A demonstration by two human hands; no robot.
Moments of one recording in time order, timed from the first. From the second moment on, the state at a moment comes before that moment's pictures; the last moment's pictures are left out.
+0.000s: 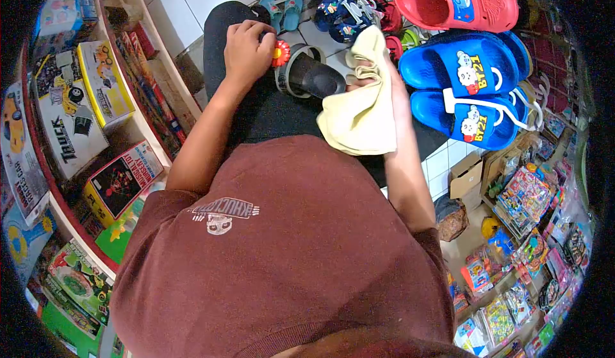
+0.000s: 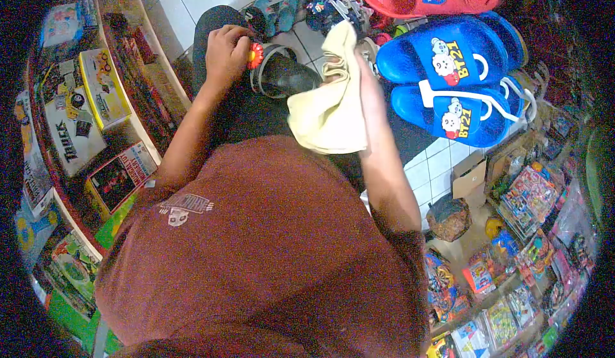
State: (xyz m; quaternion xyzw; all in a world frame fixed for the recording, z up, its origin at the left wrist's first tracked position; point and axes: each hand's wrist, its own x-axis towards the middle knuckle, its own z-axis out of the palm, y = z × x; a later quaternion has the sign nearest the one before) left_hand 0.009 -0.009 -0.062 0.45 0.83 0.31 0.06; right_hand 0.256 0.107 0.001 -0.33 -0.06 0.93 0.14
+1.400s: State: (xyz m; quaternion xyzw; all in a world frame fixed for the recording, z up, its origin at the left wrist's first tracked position) left_hand -0.059 0.020 -0.099 0.47 0.79 0.27 0.30; right_hand 0.187 0.089 -0.016 -0.20 -0.92 0.33 0.02
